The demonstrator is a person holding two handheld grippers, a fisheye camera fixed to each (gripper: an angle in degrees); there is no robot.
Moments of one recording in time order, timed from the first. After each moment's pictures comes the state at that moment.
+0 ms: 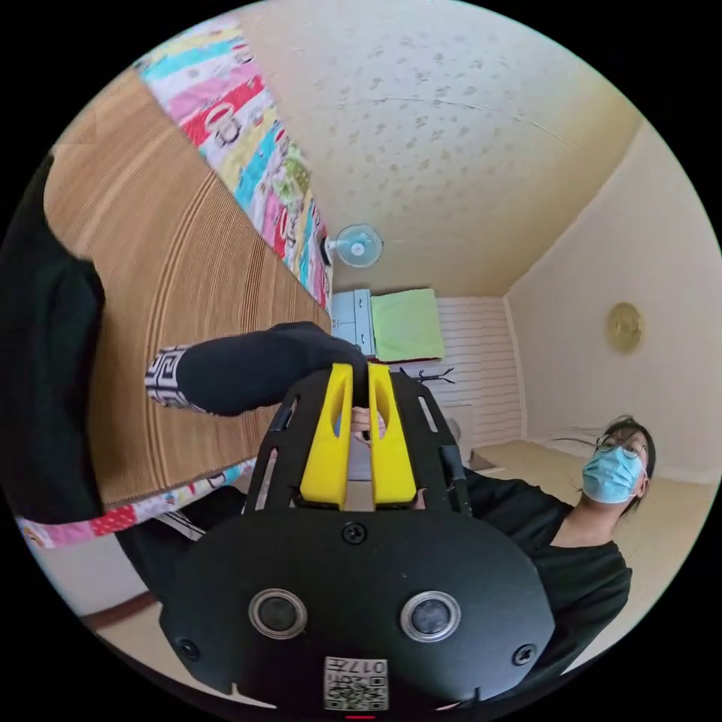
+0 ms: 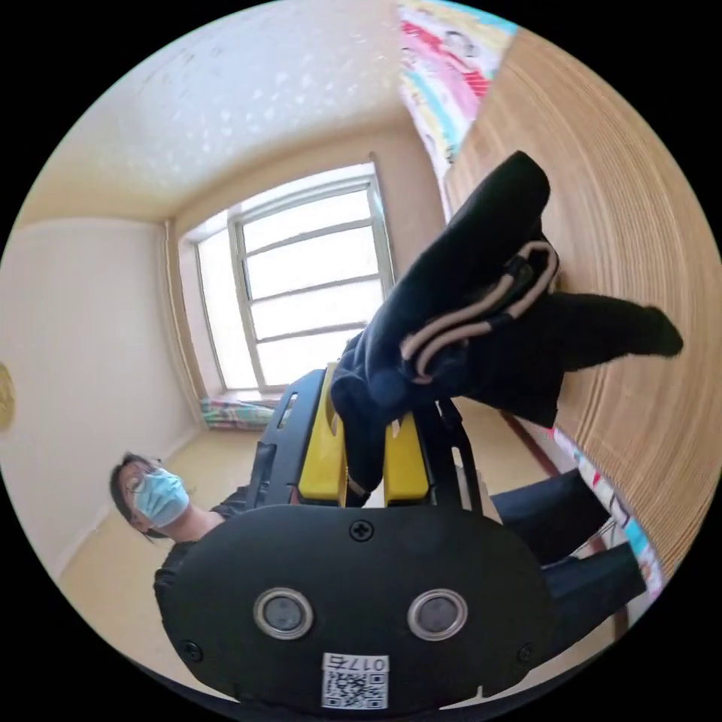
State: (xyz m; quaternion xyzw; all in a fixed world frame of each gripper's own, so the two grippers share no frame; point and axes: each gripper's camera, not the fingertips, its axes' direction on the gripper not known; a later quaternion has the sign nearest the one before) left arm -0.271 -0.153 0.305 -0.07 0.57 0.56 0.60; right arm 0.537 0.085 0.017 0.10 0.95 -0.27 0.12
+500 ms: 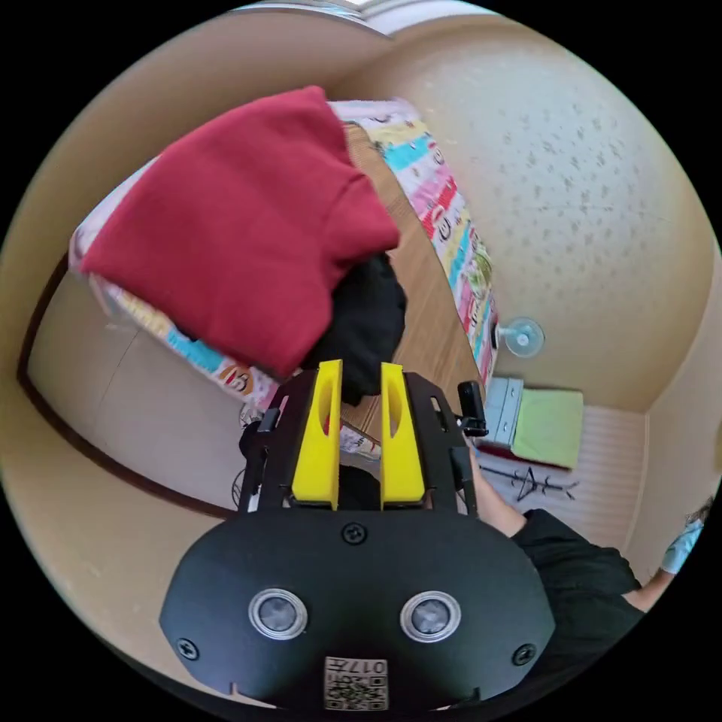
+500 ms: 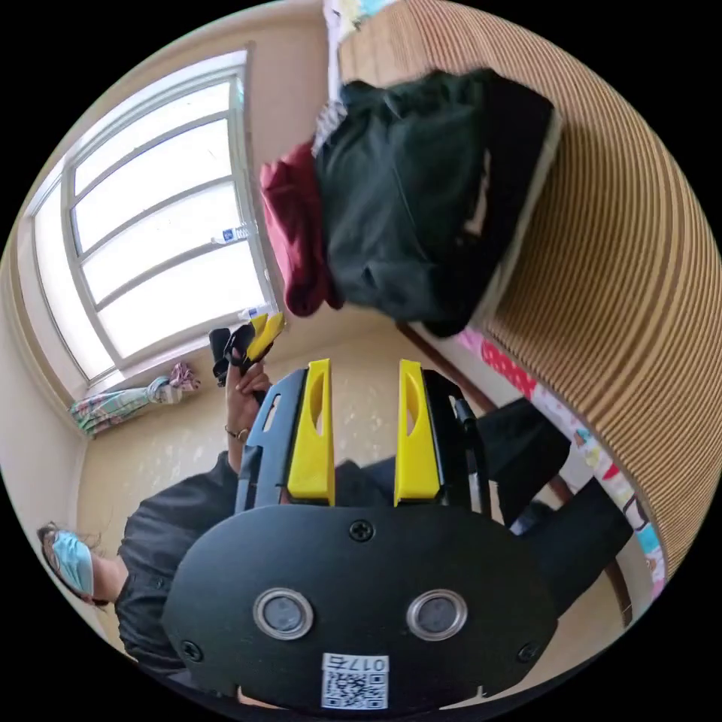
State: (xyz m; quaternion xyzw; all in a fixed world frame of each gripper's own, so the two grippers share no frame) left arm -0.517 -0.239 0.402 0.09 0.42 0.32 0.85; right arm 0.414 -0.081 -0.302 0.25 0.97 -0.05 -0.04
